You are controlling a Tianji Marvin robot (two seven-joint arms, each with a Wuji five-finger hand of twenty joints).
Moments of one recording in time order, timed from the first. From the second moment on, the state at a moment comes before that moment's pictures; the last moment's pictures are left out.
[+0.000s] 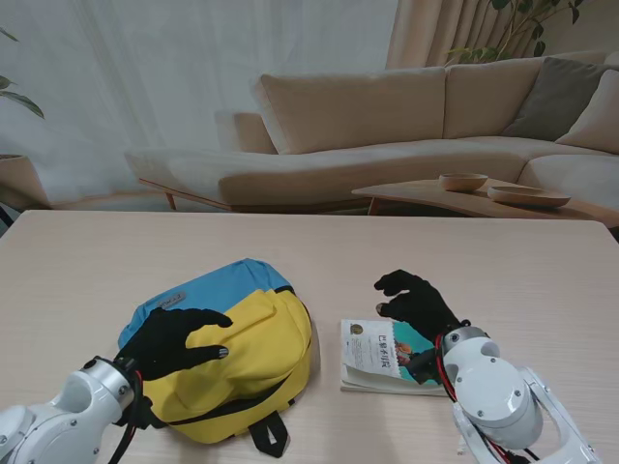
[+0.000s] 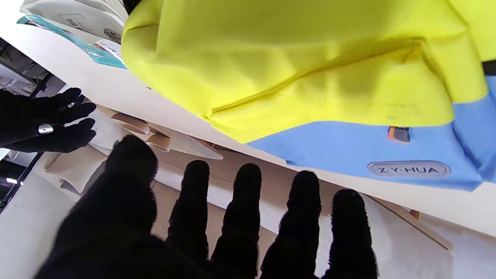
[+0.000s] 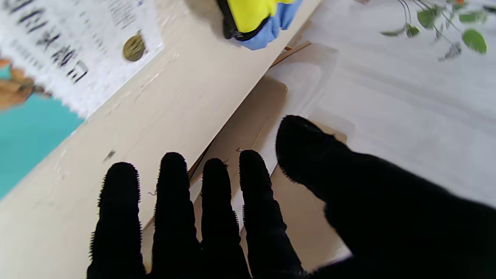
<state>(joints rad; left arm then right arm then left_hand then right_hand) 2.02 -1.05 -1.54 -2.09 0.72 -0.06 -0.25 -1.81 -1.15 1.37 -1.95 -0.23 0.30 0.03 0.77 -0.21 0.24 -0.05 0.43 0.07 0.42 0.49 0.55 0.22 0.26 0.47 0.36 0.40 0.34 0.59 -0.03 0.46 0.77 0.64 0.54 -0.70 1.25 -0.12 0.46 0.13 0.77 0.37 0.38 0.18 0.86 0.40 0.45 0.19 0.59 0.37 0.17 0.33 1.09 0.32</state>
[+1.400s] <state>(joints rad) 1.97 -1.06 -1.54 -2.01 0.65 -0.19 -0.20 -1.73 -1.05 1.20 -1.65 -1.04 0.23 0.05 0.77 -0.21 0.27 -0.05 0.43 0.06 0.42 0.48 0.55 0.21 0.26 0.46 0.36 0.40 0.32 0.58 -0.04 0.45 0.71 0.63 0.46 -0.76 1.24 -0.13 0.17 -0.03 0.65 0.34 0.21 0.04 0.55 0.28 0.25 0.05 0.32 0.24 0.04 0.20 0.92 0.23</state>
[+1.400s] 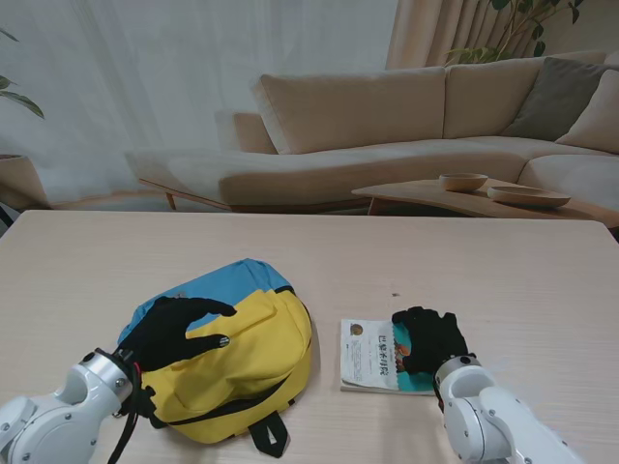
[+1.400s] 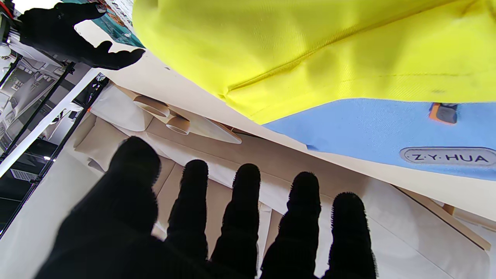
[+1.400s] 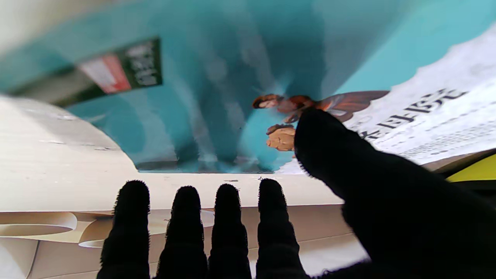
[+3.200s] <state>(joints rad) 1.98 -1.06 -1.55 -2.02 0.68 -0.21 -0.21 -1.61 -1.04 1.11 -1.58 -1.05 0.25 0.08 0.77 -0.22 0.30 -0.05 0.40 0.07 0.43 0.48 0.53 0.21 0.27 0.46 0.36 0.39 0.31 0.58 -0.04 0.45 0.68 0.63 0.36 -1.09 1.44 -0.18 0.12 -0.03 0.65 0.34 0.22 -0.04 1.05 0.58 0.27 0.00 0.81 0.48 0.05 0.23 1.03 0.28</state>
